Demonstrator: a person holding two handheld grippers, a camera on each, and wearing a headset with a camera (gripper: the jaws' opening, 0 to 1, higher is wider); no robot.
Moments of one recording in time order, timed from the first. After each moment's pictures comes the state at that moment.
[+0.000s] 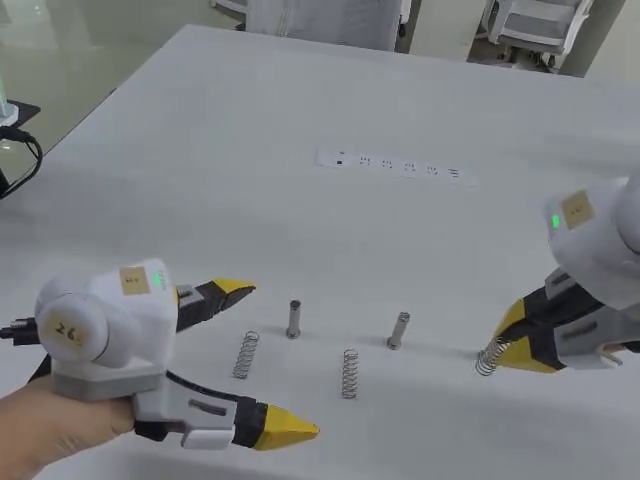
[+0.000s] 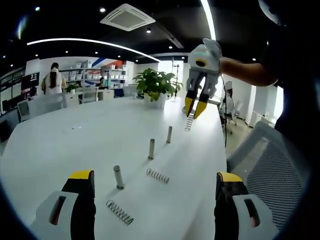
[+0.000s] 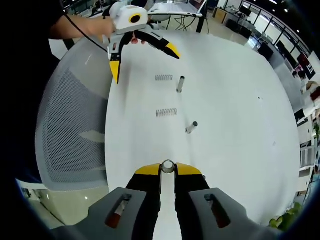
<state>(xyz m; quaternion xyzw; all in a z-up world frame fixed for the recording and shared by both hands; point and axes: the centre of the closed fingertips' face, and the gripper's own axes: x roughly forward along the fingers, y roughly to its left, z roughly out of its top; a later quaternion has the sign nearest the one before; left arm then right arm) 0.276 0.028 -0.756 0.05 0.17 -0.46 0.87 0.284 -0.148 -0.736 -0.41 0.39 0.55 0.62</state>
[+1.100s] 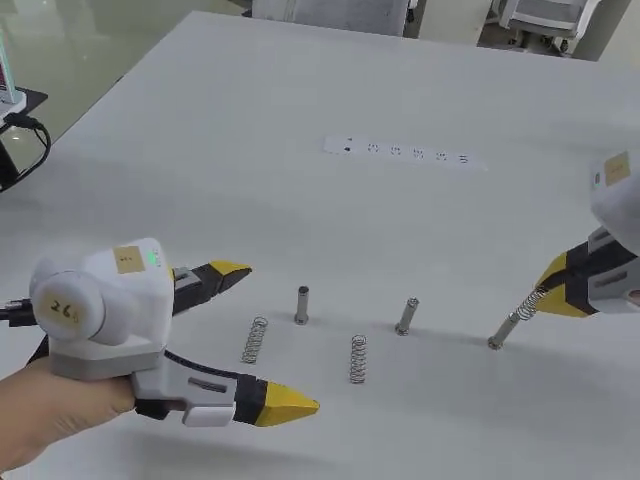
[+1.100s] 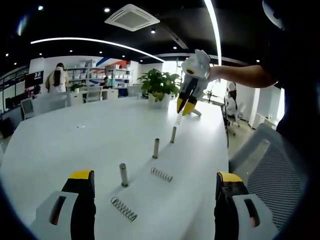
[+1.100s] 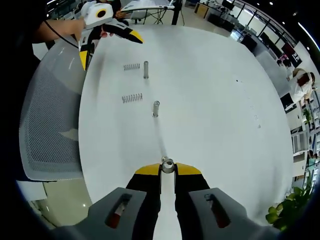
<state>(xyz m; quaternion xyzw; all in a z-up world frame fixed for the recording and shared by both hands) 0.277 0.038 -0.756 0.04 0.17 -0.45 0.88 0.339 -0.181 -0.747 -0.41 0.39 0.49 0.66</state>
